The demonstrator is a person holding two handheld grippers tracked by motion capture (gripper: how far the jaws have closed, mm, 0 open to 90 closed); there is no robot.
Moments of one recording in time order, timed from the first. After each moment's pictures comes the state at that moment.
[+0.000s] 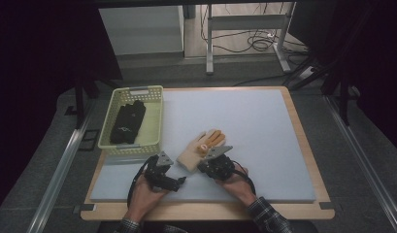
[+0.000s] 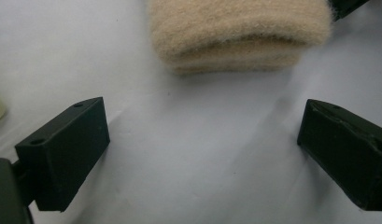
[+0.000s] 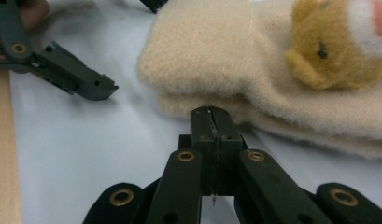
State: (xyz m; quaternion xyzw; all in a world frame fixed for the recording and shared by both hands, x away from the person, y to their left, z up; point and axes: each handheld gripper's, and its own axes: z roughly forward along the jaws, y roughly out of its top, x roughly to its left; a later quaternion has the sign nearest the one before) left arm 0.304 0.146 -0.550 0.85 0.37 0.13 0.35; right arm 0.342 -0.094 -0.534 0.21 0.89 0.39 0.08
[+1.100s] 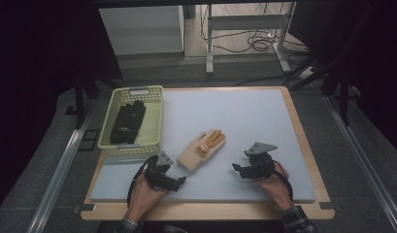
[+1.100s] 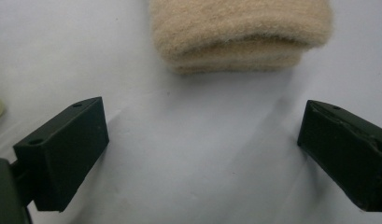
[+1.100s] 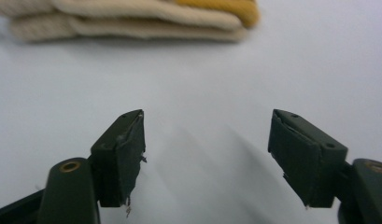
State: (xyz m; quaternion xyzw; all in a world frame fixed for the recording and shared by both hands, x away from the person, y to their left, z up) left arm 0.304 0.145 -0.549 0.85 0.38 0.13 0.35; right arm 0.348 -0.211 -0.524 0.31 0.86 0.37 0.18
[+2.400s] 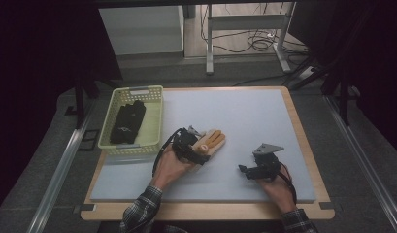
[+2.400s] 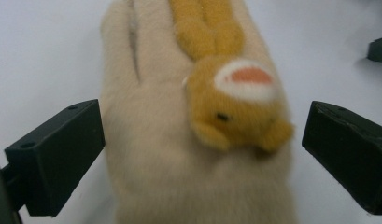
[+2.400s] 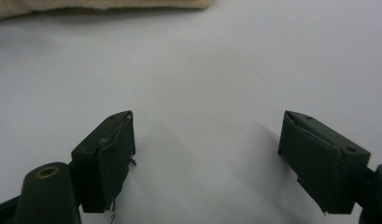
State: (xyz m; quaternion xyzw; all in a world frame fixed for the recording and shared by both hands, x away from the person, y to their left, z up) left arm 0.392 0.065 -0.511 0.87 0.38 0.08 0.32; right arm 0.352 -0.228 -0.533 0.35 0.85 0.36 0.17
